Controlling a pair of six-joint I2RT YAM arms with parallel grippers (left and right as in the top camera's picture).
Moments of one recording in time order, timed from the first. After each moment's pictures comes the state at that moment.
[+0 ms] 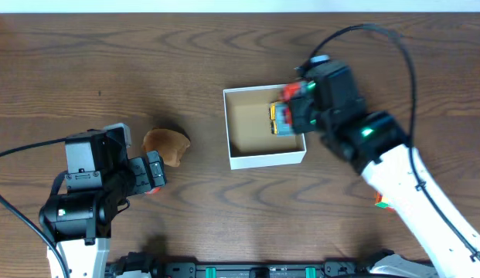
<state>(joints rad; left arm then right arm) 0.08 0.89 0.96 -1.09 0.13 -0.17 0.55 1.39 1.28 -0.72 0.12 0.30</state>
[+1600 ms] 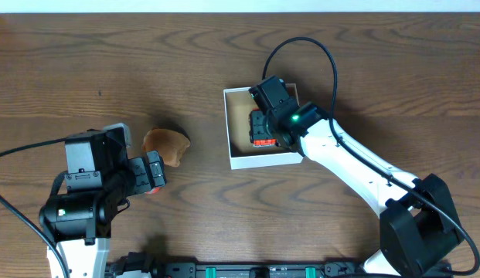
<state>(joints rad) 0.08 0.89 0.96 -1.09 0.13 -0.17 0.63 1.75 1.28 -0.60 0.08 0.53</state>
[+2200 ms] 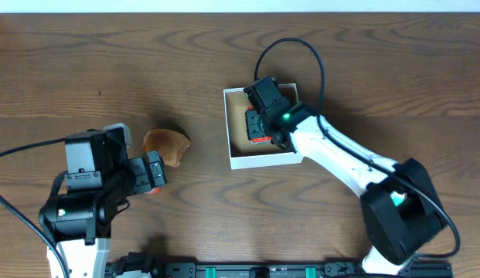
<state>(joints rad) 0.08 0.89 0.96 -1.09 0.13 -0.17 0.63 1.86 1.28 -0.51 0.11 0.46</state>
